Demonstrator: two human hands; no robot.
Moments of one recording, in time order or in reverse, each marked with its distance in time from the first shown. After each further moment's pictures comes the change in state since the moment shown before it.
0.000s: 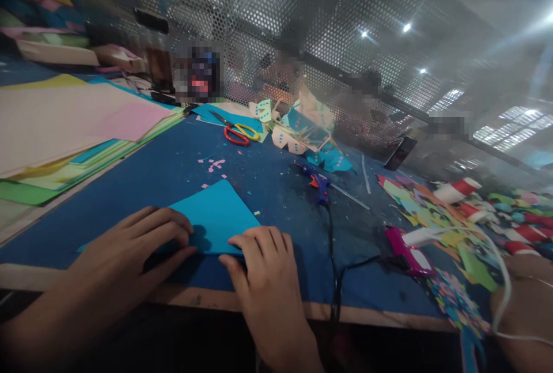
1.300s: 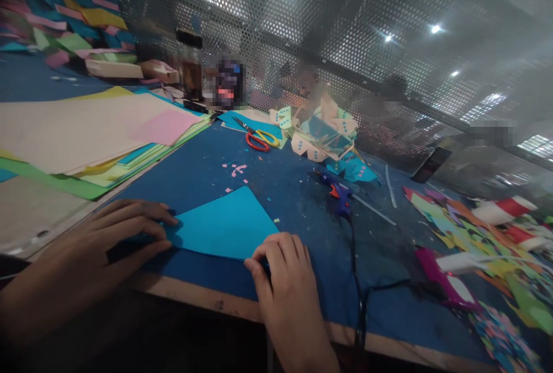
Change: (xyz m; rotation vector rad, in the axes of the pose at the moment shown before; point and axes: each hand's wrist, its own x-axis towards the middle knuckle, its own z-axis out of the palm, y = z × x) left_hand -0.029 -0.037 -0.035 0.018 0.095 -0.091; right_hand 0.001 0.006 0.008 0.125 -0.071 0.050
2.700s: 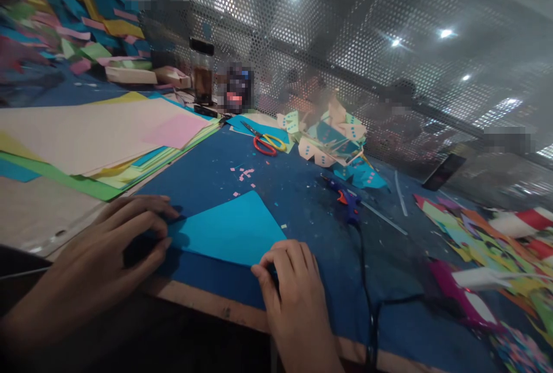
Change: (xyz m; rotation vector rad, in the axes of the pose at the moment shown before) left_hand -0.003 0.007 0.003 0.158 0.104 -0.007; right_hand -0.001 0.005 0.004 -0.022 0.037 -0.057
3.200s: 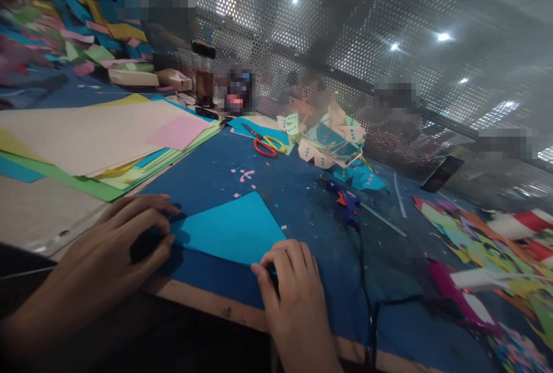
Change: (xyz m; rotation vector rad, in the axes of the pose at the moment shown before) left_hand 0.003 0.005 -0.002 -0.002 0.014 -0.083; right_hand 0.000 -0.001 0.001 -0.030 0.009 0.014
